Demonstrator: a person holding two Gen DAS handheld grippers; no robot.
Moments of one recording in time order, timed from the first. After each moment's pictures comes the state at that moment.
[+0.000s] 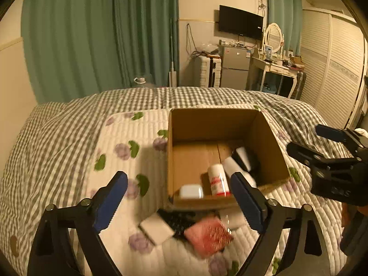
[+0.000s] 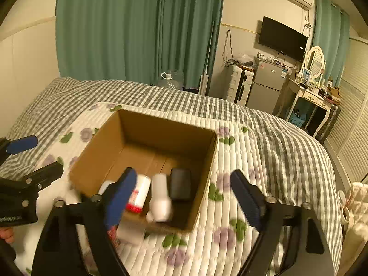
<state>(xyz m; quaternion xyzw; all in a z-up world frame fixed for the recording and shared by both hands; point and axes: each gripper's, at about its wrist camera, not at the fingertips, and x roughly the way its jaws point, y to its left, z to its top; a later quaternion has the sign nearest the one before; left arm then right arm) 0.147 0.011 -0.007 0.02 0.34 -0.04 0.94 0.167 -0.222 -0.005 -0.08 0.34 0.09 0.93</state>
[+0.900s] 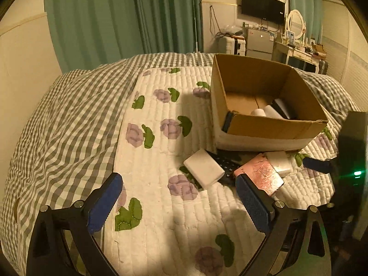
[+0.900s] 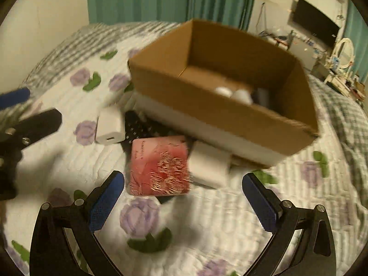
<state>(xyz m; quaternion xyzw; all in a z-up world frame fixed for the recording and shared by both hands) 0.100 0.066 -0.084 0.03 0.39 0.03 0.92 0.122 -0.118 -0.150 -0.12 0.44 0.16 0.87</state>
